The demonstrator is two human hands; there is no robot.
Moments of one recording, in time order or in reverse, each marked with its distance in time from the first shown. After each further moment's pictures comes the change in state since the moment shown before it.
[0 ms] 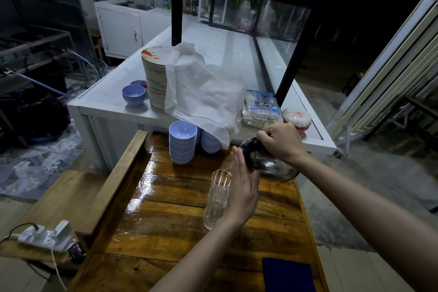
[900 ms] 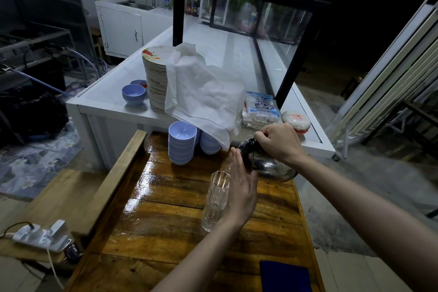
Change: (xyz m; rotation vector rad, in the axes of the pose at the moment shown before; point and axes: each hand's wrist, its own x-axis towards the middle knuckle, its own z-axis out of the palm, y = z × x) left_hand 0.003 -0.003 0.003 -0.037 0.039 -0.003; right_hand 0.005 -0.008 -0.002 -0.033 -0.055 -0.010
